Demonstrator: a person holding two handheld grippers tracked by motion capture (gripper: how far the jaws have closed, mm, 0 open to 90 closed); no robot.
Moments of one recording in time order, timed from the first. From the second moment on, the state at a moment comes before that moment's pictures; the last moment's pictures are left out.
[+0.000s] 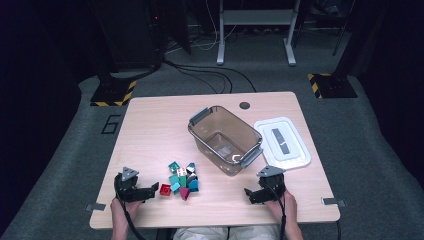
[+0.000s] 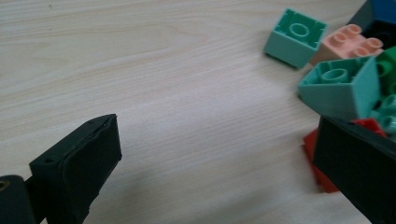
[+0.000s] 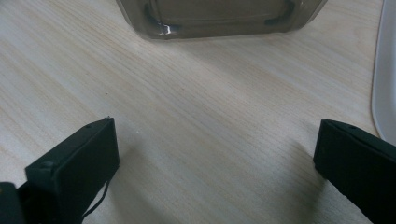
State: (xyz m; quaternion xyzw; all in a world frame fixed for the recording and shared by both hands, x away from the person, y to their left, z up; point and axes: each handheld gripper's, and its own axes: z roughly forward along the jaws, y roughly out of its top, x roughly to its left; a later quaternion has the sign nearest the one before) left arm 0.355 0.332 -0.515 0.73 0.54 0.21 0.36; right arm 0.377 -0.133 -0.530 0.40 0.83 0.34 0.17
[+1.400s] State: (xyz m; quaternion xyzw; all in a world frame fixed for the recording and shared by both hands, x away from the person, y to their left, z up) left arm 0.336 0.291 -0.521 0.77 0.49 0.22 0.36; right arm 0.378 -0.134 -0.530 0.40 0.83 0.35 0.17
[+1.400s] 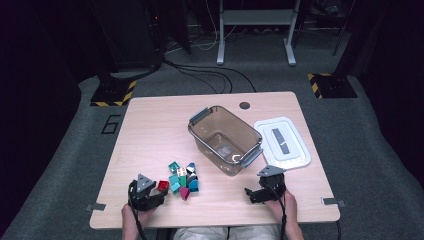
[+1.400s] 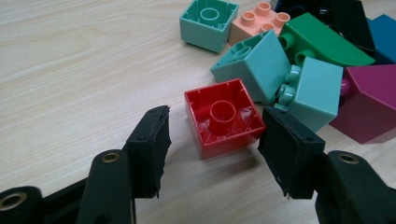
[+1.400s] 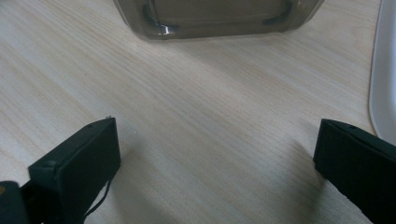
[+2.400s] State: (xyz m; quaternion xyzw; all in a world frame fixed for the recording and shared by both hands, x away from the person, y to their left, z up) left arm 0.351 0.295 -0.506 0.76 0.49 0.22 0.37; right arm 0.377 -0.134 -0.530 0.40 0.83 0.35 0.17
